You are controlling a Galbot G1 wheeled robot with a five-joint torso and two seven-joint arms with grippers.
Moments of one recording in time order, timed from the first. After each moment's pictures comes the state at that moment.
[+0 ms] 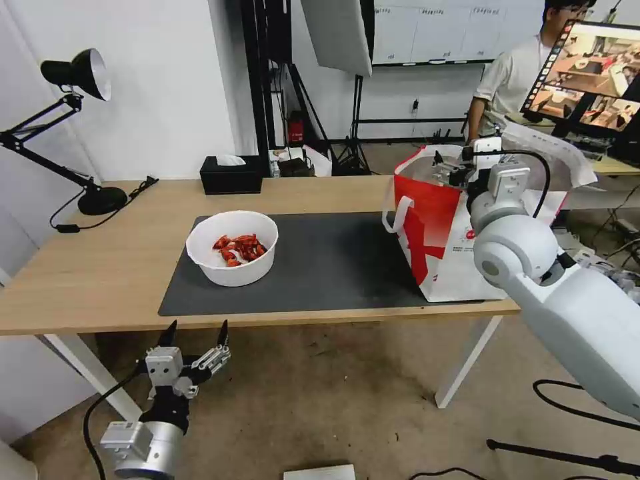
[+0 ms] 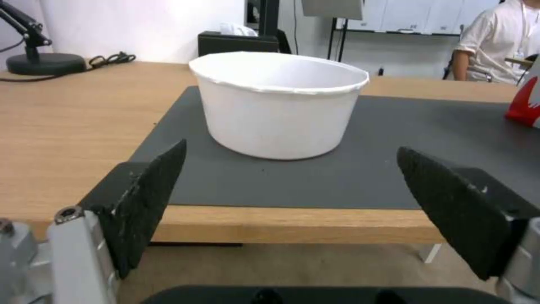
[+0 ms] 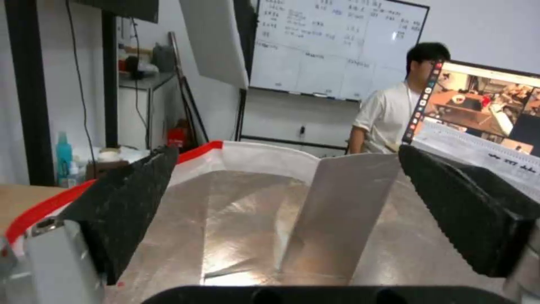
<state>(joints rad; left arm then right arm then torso) 1.82 -1.27 -0.55 -2.30 -0.29 -0.02 -0.16 -0.50 0.77 0.00 1.94 0.81 -0.43 0.69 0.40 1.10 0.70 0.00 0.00</state>
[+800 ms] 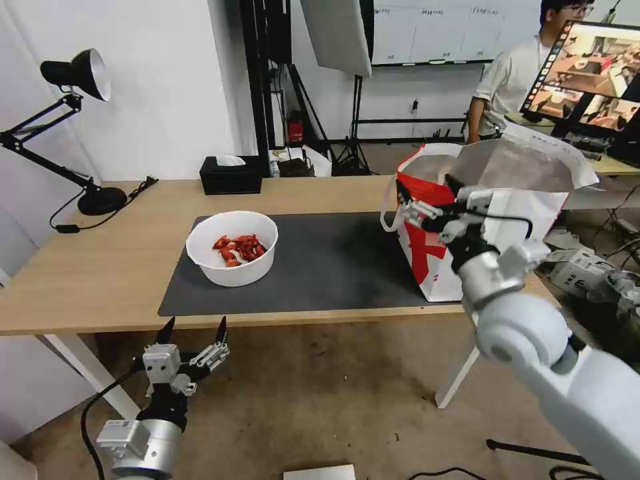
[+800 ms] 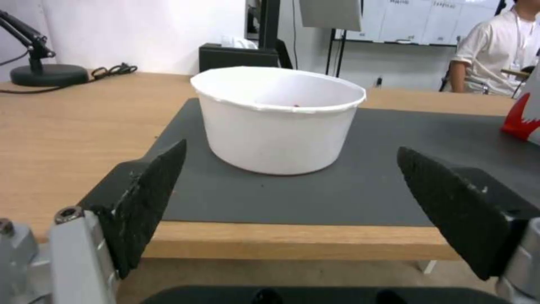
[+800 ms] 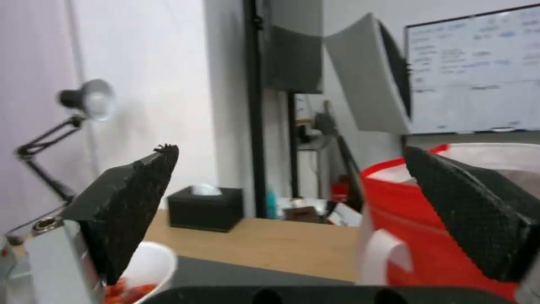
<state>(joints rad) 1.82 -1.27 -0.56 -2.32 -0.30 -0.03 -0.16 -0.98 0.73 0.15 2.23 0.81 0.01 0.34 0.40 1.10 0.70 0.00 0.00</state>
